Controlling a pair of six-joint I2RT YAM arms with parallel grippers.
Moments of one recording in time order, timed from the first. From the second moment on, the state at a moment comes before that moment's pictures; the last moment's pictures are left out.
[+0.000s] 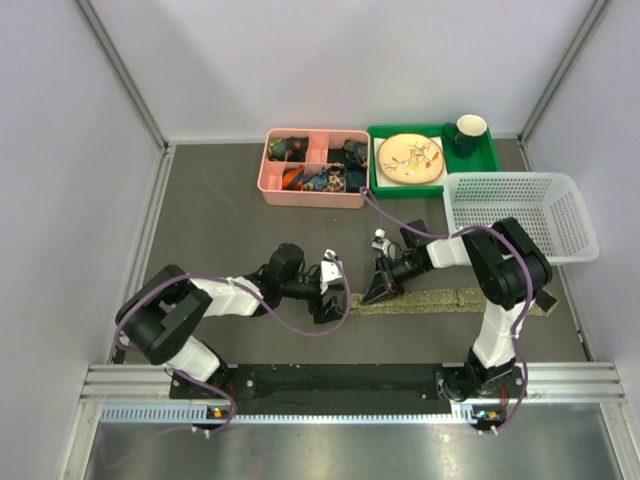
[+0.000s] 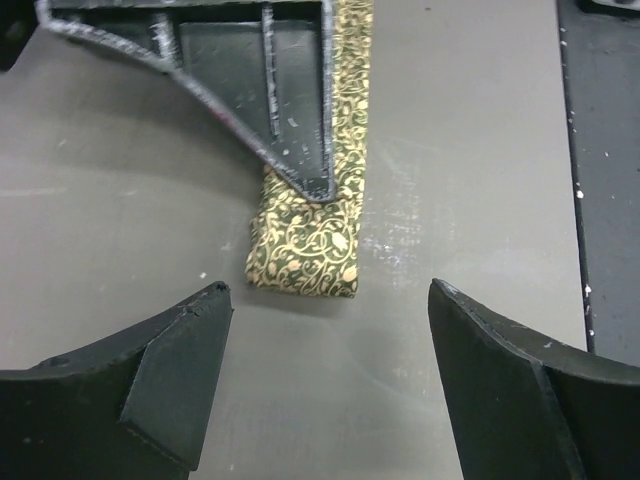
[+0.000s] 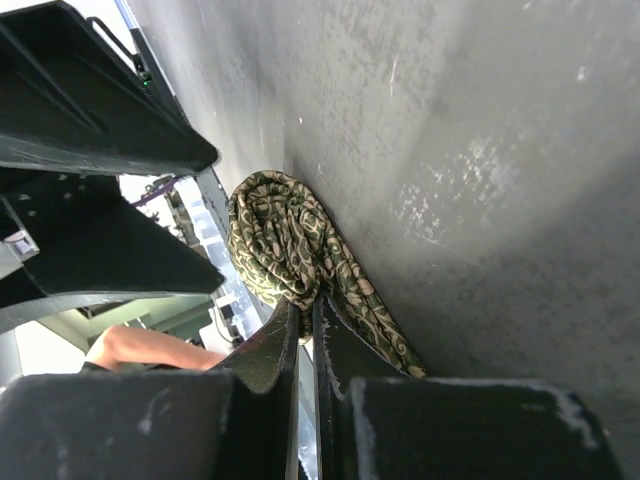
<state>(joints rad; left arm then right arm) -0.72 1.52 0.50 0.47 0.73 0.27 0.40 1.87 0.78 -0.16 -1.02 0.35</state>
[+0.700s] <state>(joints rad) -0.76 1.71 0.61 0.47 0.71 0.38 0.40 1.90 0.84 -0.30 -0.99 0.33</state>
